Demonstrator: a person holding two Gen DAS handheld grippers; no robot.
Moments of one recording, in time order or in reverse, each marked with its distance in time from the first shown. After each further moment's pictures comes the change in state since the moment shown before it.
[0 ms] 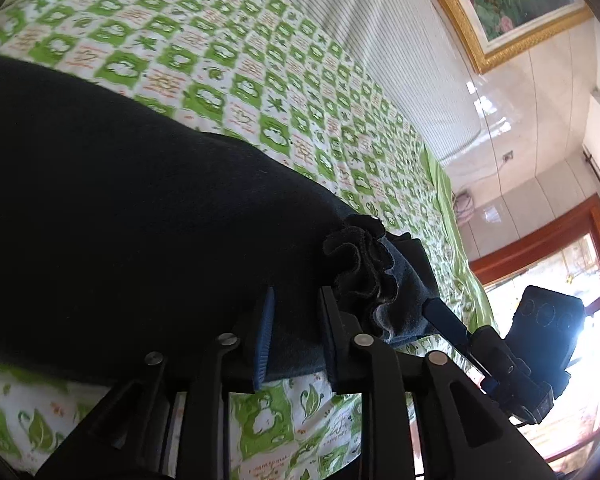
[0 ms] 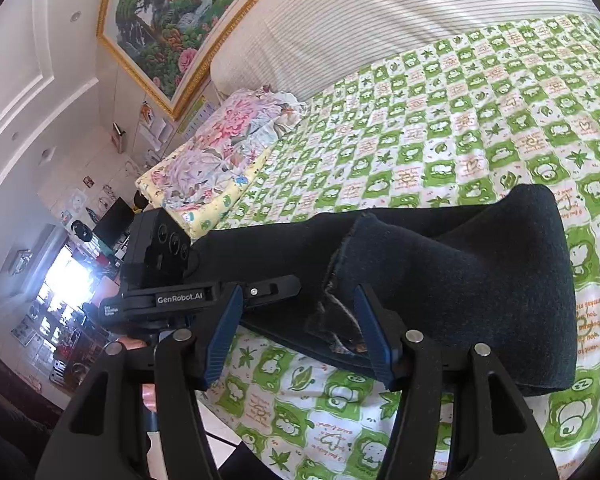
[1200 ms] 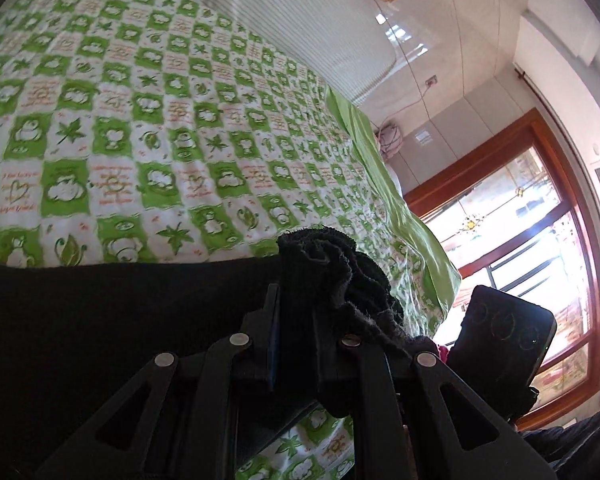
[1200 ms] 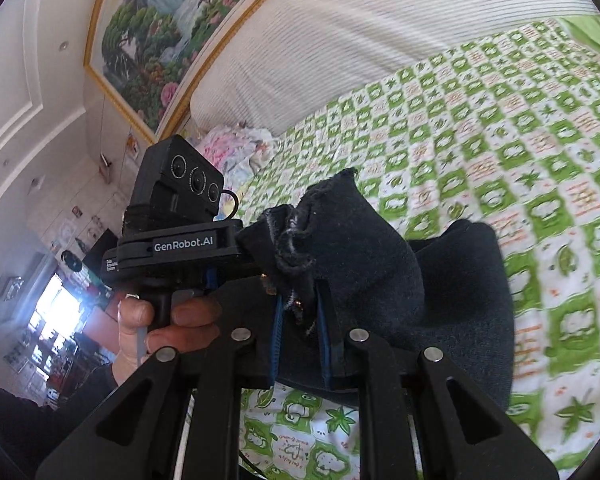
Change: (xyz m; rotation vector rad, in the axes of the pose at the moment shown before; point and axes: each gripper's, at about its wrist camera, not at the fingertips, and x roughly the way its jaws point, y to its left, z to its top) left arm 0.099 -0.089 0.059 0.261 0.200 -0.241; right arm -0.026 -0.027 0.009 0.052 -0.091 -0.051
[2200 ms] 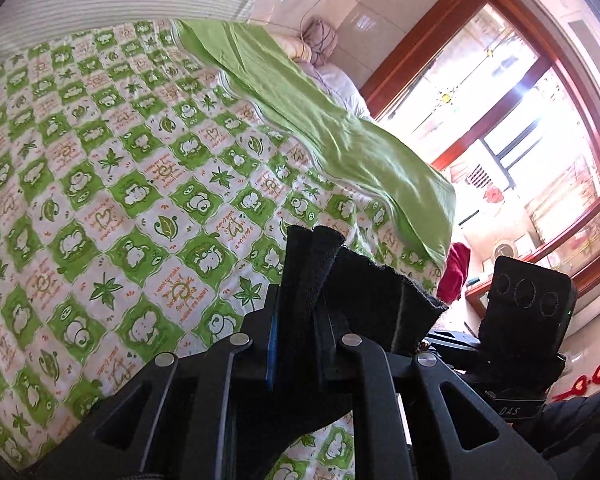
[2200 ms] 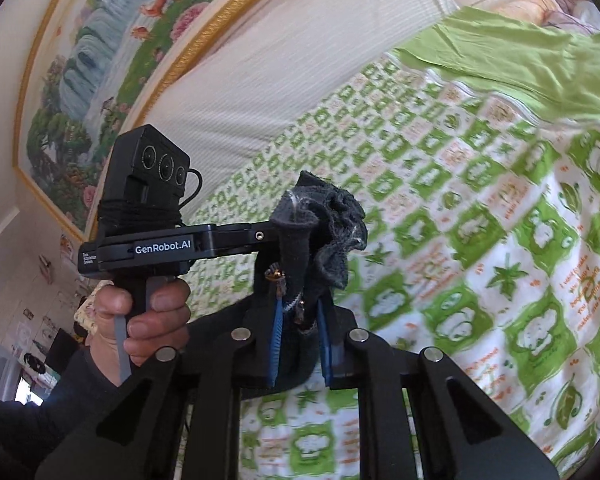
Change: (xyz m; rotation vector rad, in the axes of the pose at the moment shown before) left arm 0.170 -0.185 0.053 0.419 0.311 -0.010; right arm -0.166 -0.098 0.002 0.256 -0.246 -0.259
